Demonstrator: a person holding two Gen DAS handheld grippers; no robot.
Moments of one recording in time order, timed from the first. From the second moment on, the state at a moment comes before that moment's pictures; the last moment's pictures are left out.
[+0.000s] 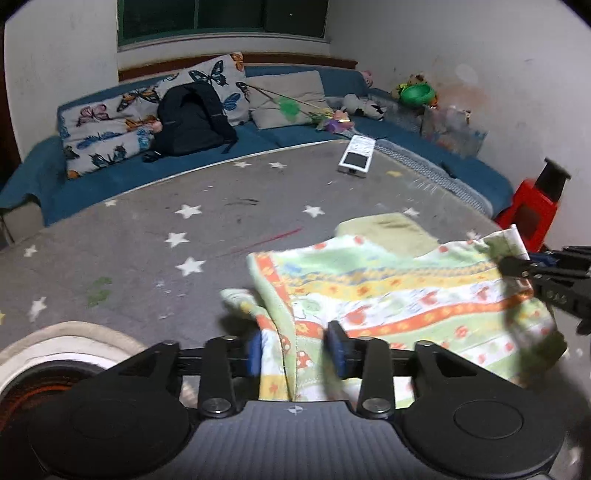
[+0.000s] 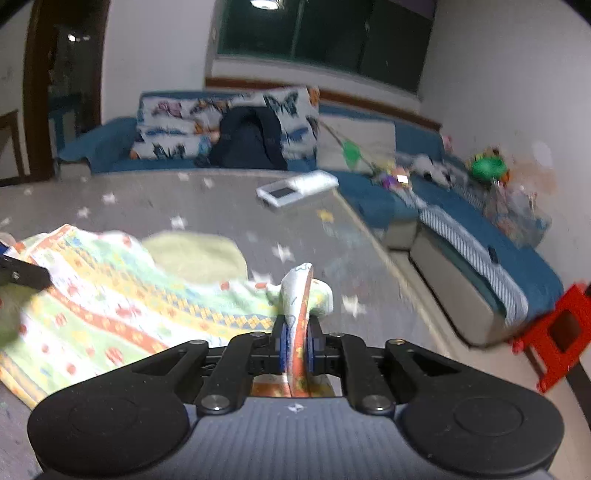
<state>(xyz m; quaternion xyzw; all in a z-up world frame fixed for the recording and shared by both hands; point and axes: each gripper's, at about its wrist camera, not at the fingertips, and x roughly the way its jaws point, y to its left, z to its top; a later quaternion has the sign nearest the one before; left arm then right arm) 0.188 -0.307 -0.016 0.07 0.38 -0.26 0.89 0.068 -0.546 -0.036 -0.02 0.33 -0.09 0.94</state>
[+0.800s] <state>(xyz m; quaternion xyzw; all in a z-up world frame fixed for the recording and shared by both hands) 0.047 -0.063 -0.003 0.04 0.33 -0.04 0.94 0.008 -0.343 -0.034 -0.06 0.29 0.23 0.93</state>
